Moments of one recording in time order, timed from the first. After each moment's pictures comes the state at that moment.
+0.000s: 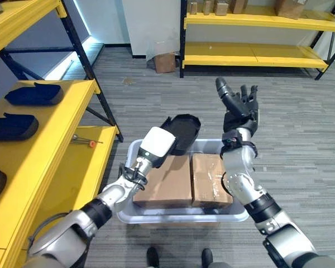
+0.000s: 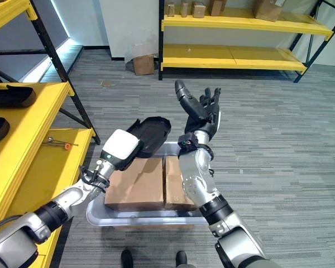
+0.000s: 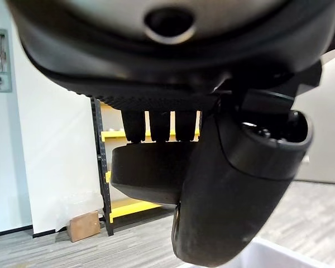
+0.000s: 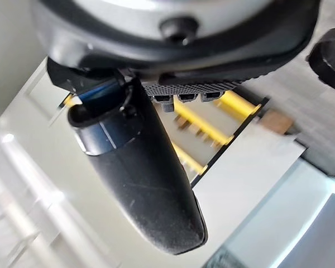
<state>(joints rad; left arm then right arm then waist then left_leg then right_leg) -0.55 0.62 -0.76 0.38 0.85 0.07 0.47 -0.57 -0.27 0.41 0.08 1.03 -0.49 -0.64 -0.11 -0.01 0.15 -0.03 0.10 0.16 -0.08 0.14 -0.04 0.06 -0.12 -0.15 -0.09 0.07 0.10</state>
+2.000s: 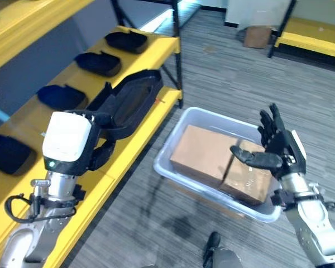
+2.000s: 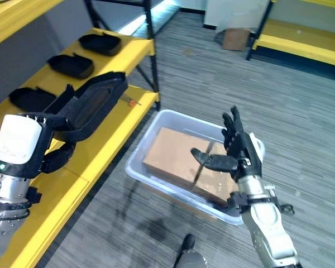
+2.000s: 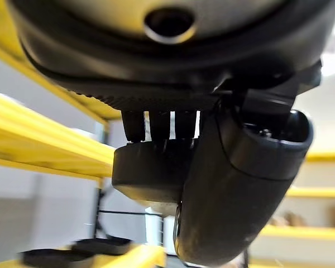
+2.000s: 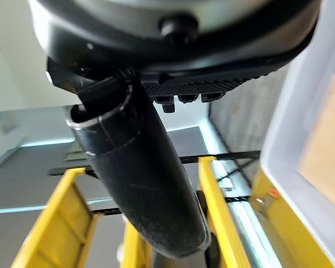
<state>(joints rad) 0.16 0.71 0.17 -0.30 0.71 -0.22 0.42 0.14 -0.59 0.00 -0.23 0.58 -0.17 -0.09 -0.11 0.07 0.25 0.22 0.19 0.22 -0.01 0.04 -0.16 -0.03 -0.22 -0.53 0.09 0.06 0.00</state>
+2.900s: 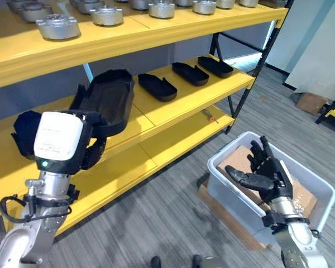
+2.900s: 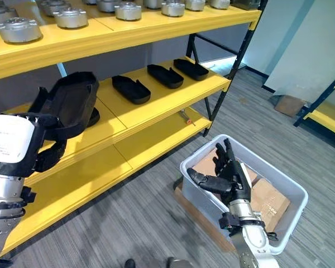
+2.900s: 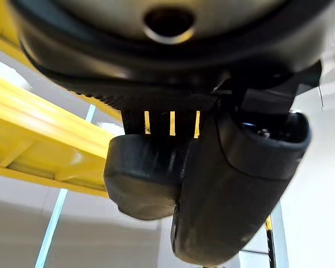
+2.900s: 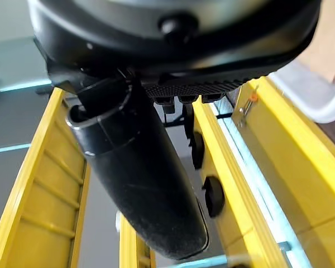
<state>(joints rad) 0.18 0.81 0.16 -0.28 0.71 -0.17 0.44 0.24 -0.44 0.01 -0.22 0.63 -0.15 -0.06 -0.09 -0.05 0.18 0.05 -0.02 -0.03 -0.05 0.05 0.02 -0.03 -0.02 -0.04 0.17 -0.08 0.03</state>
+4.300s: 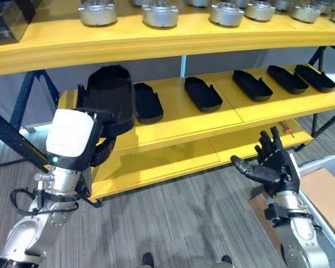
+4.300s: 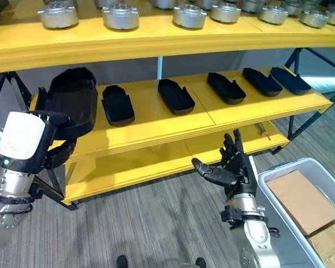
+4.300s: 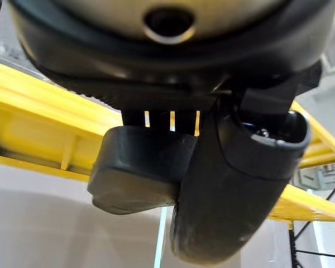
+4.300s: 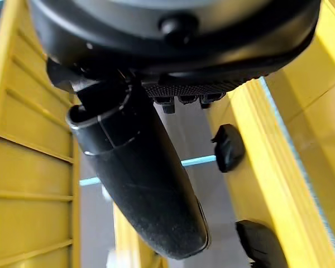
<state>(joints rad) 0.11 0.87 0.09 -0.25 0.67 -0.17 0.47 0.19 -0.40 0.03 -0.26 0.61 -0.17 -0.12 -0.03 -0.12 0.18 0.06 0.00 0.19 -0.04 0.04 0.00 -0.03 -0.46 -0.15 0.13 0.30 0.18</state>
